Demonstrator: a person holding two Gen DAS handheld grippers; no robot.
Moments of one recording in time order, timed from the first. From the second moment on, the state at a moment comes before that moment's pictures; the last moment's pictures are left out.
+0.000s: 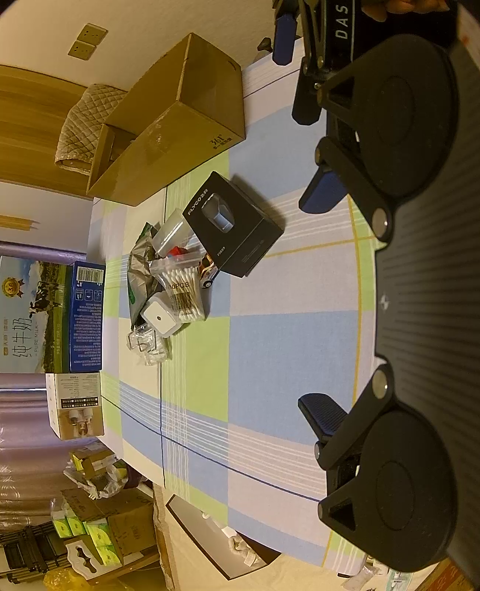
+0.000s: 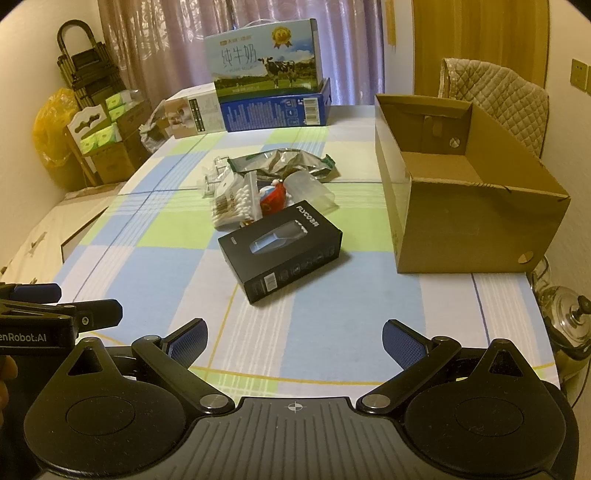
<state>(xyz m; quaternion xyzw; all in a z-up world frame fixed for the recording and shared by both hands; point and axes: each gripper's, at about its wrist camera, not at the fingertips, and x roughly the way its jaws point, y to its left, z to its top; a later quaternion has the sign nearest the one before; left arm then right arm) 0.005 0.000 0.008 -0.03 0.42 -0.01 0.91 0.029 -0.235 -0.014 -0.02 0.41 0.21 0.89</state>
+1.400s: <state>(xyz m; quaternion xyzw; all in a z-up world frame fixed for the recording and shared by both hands) 0.016 0.000 -0.002 -0.01 0.42 -0.03 0.91 0.039 -0.239 -0.030 -0.02 0.43 0.21 0.88</state>
